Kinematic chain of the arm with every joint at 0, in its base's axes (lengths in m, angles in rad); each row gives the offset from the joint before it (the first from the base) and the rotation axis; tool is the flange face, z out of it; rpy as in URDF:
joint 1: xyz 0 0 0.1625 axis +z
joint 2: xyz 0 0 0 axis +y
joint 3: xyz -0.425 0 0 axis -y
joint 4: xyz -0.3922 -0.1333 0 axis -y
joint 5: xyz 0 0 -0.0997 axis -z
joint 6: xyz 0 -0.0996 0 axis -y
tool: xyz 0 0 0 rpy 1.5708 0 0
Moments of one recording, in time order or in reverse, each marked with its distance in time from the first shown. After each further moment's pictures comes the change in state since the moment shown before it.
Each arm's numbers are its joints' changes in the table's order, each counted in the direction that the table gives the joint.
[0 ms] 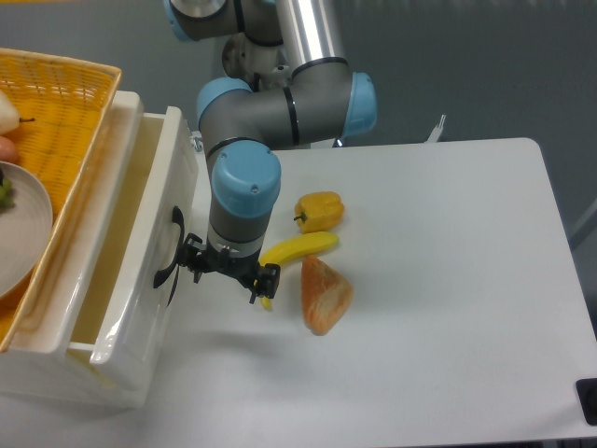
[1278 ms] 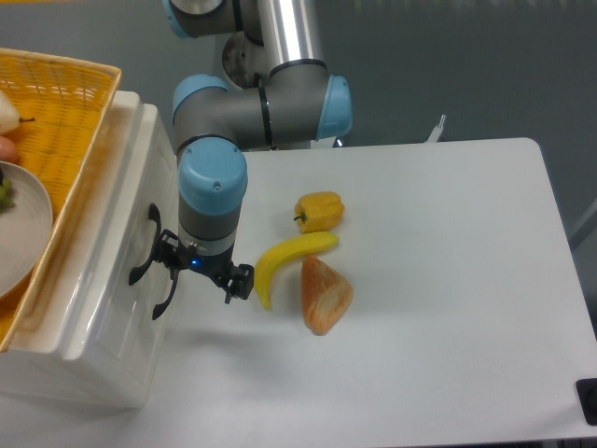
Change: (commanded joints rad) arm -0.043 -0.002 0.000 0.008 0.006 0.008
